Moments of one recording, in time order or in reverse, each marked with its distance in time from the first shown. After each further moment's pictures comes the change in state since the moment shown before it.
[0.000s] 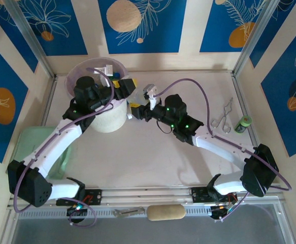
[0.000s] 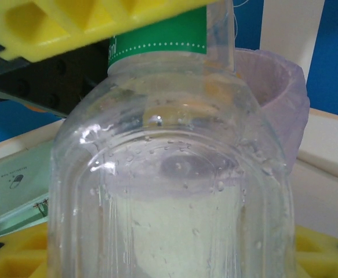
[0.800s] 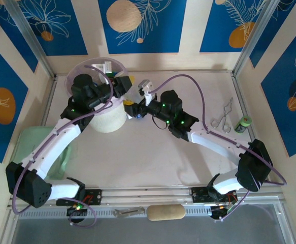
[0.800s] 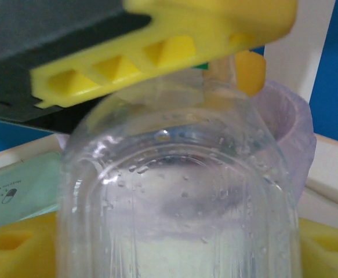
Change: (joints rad) left arm 0.002 -0.008 0.056 -0.014 -0.016 0.051; right arm 0.009 0.073 0.090 0.029 0.007 -0.031
